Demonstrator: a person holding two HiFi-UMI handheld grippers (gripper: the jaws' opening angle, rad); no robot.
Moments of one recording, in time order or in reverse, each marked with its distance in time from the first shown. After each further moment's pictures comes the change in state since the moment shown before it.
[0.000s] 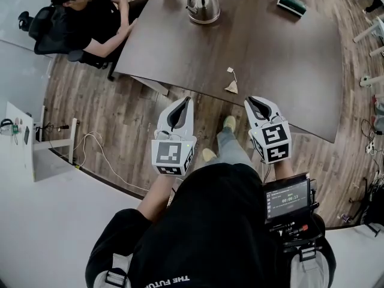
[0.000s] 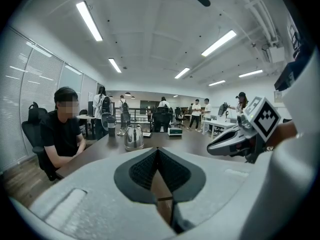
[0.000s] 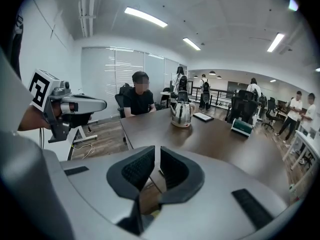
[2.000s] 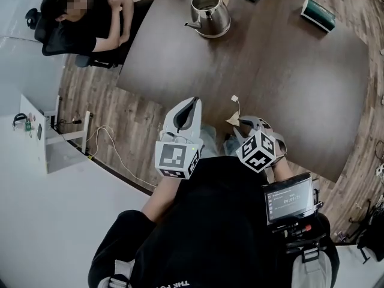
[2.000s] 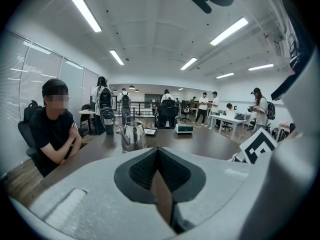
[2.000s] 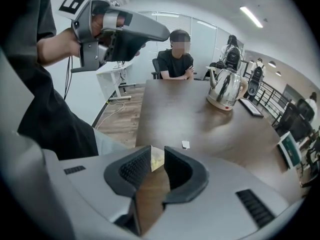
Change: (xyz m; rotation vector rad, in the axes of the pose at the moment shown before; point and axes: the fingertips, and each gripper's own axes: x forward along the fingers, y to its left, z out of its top) left arm 0.155 0.031 0.016 -0.016 0.096 0.058; right arm 0.140 -0.018 -0.071 -0.383 0.348 0.418
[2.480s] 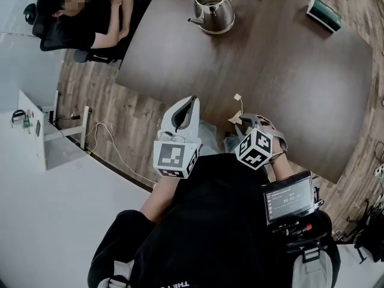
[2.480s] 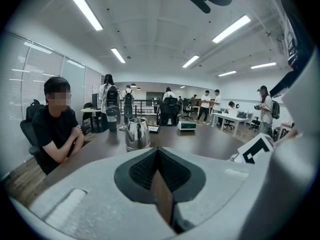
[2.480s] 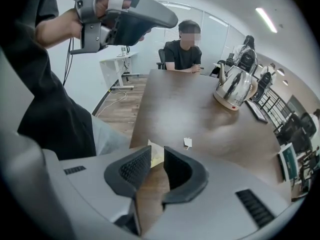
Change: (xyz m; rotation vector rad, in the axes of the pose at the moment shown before) left arm -0.008 0.009 -0.006 -0.004 0.017 0.020; right arm 0.013 0.002 -0.011 -0.100 0.096 -0.015
